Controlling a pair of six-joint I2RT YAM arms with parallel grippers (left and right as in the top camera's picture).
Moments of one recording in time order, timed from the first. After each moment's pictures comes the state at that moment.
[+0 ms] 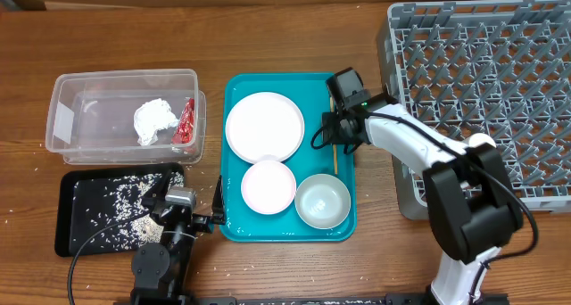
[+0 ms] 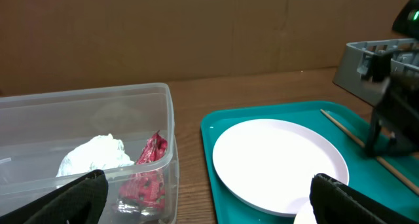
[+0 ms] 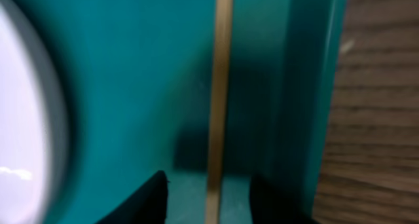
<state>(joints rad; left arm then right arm) -0.08 0.02 0.01 -0.07 0.07 0.01 0.44 1.99 1.28 -0.57 -0.04 0.41</state>
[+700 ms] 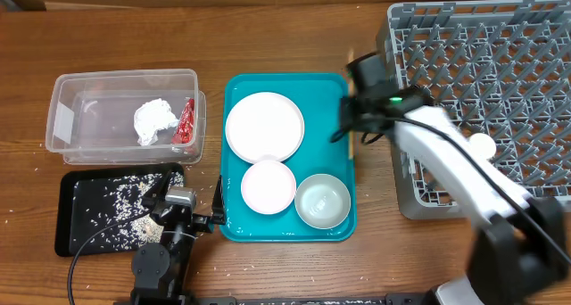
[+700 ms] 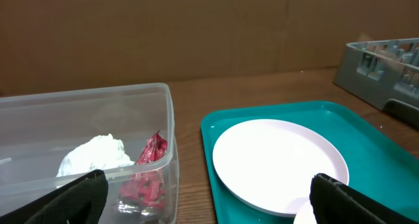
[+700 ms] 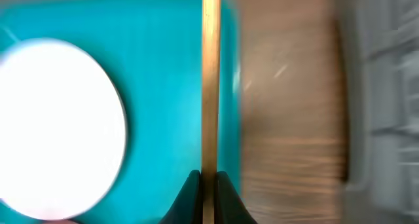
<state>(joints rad) -0.08 0.02 0.01 -0.07 0.07 0.01 0.38 1.66 1.34 -0.73 0.05 0.42</state>
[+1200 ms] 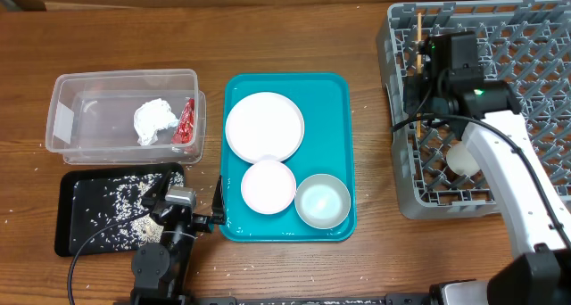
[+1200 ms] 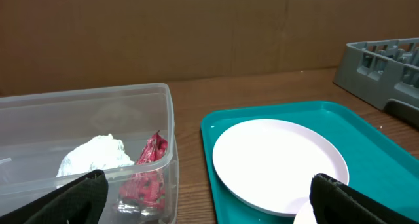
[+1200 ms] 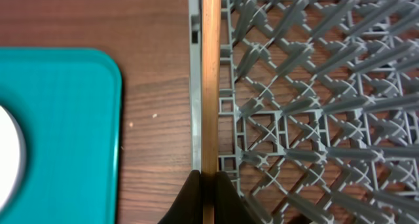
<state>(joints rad) -0.08 0.02 0.01 -0.07 0.07 0.01 0.13 1.57 1.35 -0.77 0.09 0.08</state>
